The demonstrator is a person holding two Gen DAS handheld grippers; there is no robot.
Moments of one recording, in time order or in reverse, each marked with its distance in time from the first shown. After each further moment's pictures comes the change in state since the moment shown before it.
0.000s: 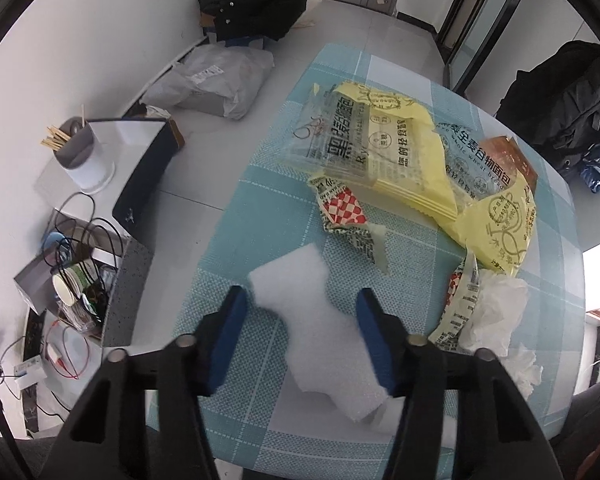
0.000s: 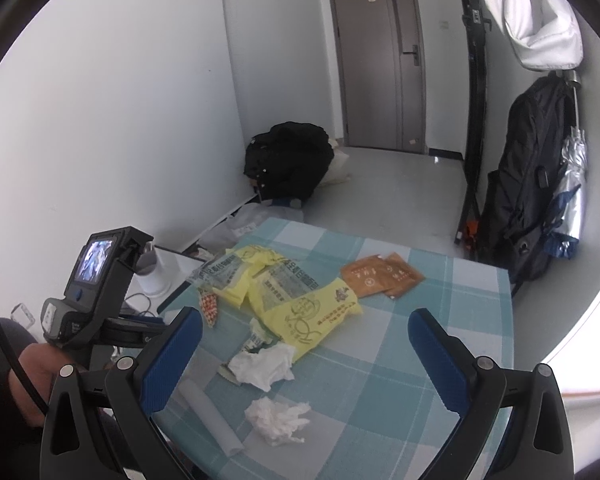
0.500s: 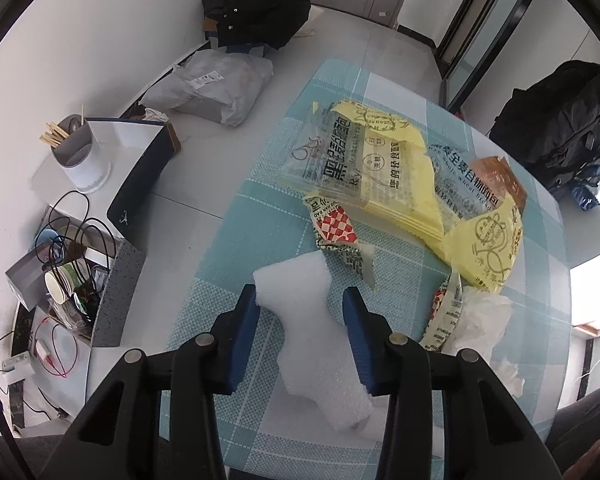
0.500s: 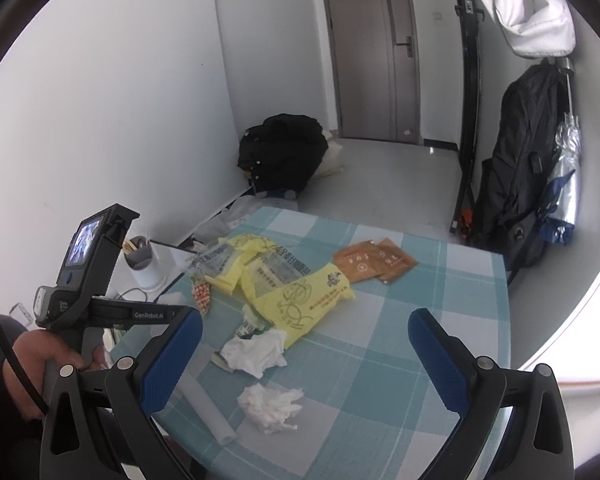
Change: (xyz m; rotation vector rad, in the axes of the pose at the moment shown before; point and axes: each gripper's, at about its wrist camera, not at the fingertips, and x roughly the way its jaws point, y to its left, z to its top) left arm -0.007 0.002 0.003 -0.049 -0.019 -0.039; right arm 0.001 -0.008 -0.009 0.026 0.028 -0.003
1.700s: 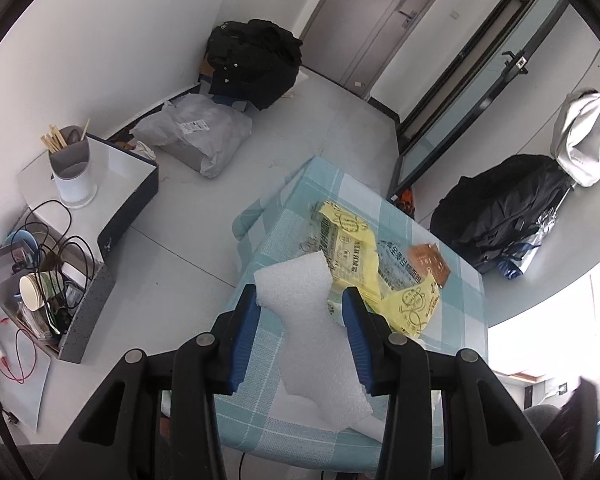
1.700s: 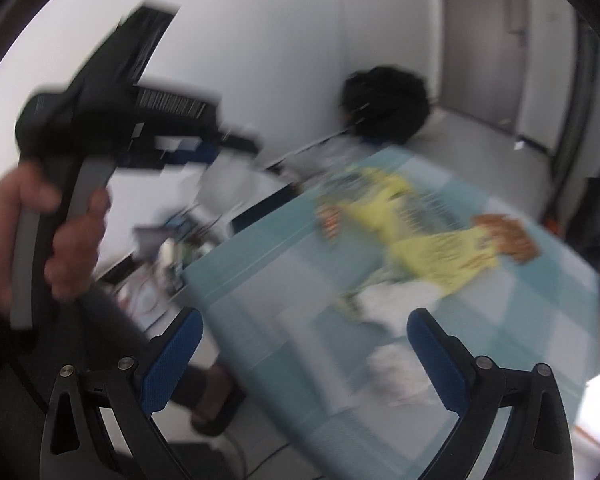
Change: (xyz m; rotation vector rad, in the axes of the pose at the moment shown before) left arm -0.071 0.046 0.006 -0.132 -0.226 -0.247; right arm 0.040 0.102 -0.042 -0.281 0.227 0.266
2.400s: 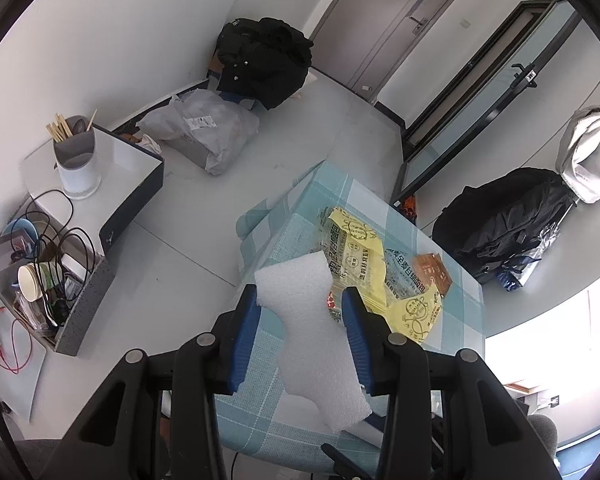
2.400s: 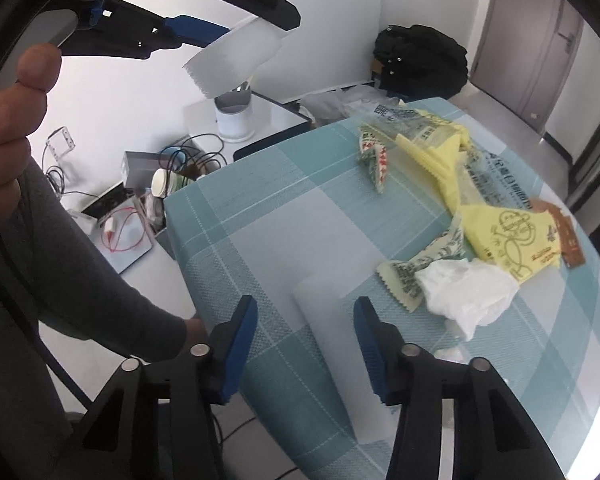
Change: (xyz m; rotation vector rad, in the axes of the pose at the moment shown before) left arm 0.000 0.011 0.003 -0.051 0.003 -0.010; right arm 0.076 0.019 -0.011 -0.127 0.185 -0.041
